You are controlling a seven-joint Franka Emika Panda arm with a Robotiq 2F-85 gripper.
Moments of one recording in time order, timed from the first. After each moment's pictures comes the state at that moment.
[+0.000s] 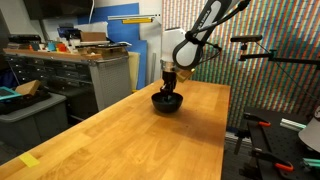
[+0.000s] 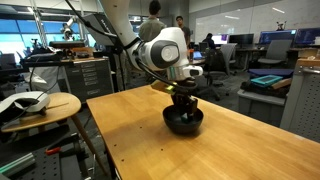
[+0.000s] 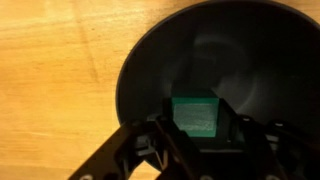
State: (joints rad) arm 0.08 0.51 -0.16 -2.11 -0.17 2.73 0.18
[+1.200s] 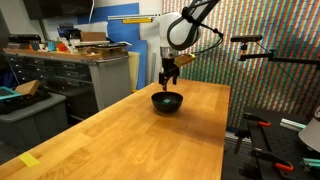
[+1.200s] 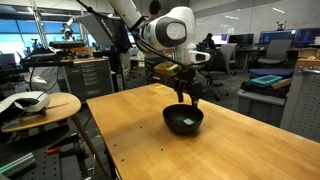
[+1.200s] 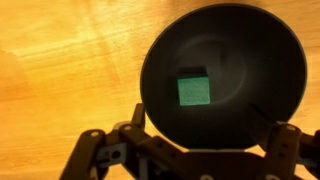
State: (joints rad) arm 0.05 0.41 -0.15 -2.05 -0.09 2.48 0.19
